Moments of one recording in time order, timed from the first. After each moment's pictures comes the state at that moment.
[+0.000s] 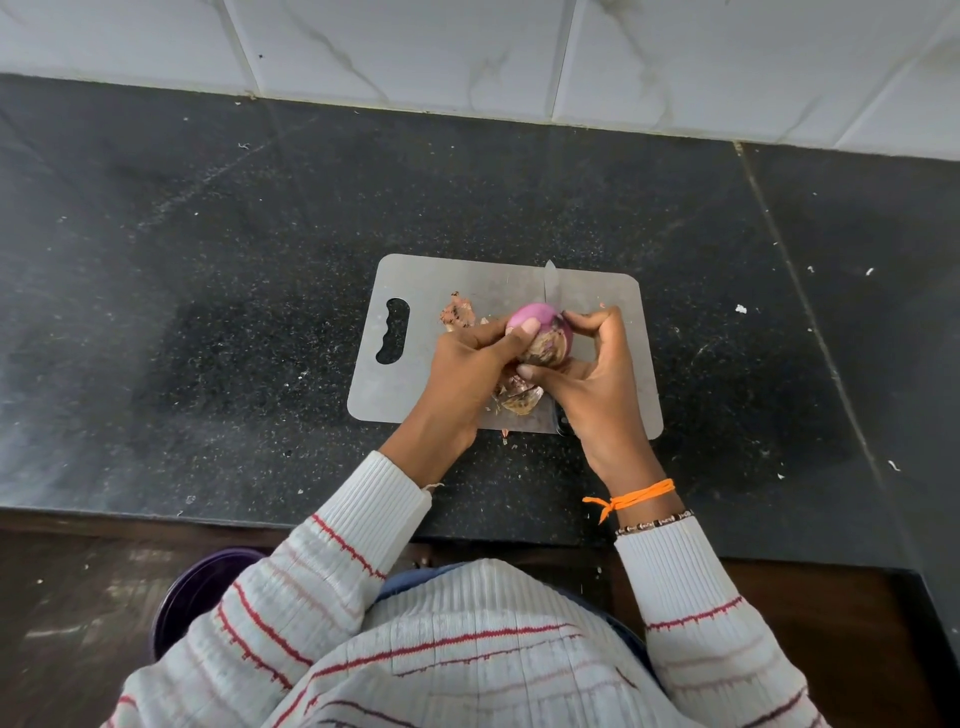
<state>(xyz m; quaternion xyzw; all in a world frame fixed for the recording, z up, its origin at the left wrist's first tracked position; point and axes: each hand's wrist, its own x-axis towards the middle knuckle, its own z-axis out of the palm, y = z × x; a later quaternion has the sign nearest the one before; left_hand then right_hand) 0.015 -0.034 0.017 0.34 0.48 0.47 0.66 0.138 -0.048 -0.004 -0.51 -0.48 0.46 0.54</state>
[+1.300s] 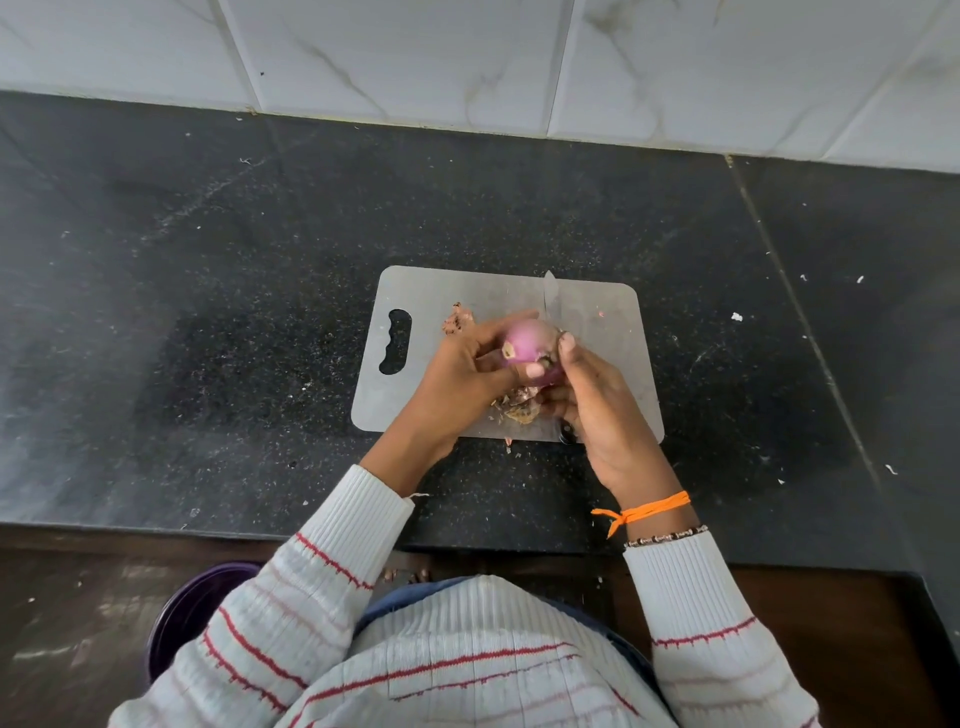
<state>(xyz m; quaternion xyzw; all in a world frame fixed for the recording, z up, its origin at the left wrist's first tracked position) -0.003 -0.036 0.021 0.50 0.42 0.43 0.62 0.136 -0.052 0.001 -0.54 -0.42 0.55 0.48</state>
